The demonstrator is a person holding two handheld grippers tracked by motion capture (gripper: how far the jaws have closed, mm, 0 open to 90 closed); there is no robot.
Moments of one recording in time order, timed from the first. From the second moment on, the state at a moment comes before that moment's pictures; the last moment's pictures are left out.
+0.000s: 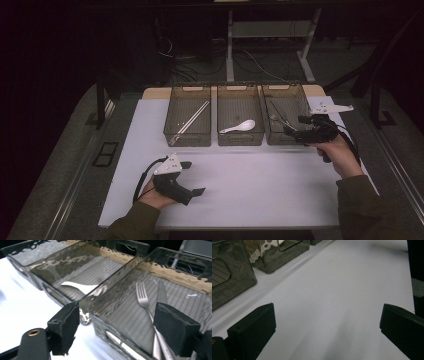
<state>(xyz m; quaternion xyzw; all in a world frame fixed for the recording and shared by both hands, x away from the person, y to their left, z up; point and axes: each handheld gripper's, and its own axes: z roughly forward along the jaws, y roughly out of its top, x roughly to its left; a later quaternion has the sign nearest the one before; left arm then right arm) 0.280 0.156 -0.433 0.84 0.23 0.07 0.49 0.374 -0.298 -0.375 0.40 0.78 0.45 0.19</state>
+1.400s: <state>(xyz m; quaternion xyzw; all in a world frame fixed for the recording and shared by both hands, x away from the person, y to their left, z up) 0.279 0.157 -0.432 0.84 0.23 0.07 0.49 0.301 -0.295 -0.415 0.37 0.78 0.47 0.17</state>
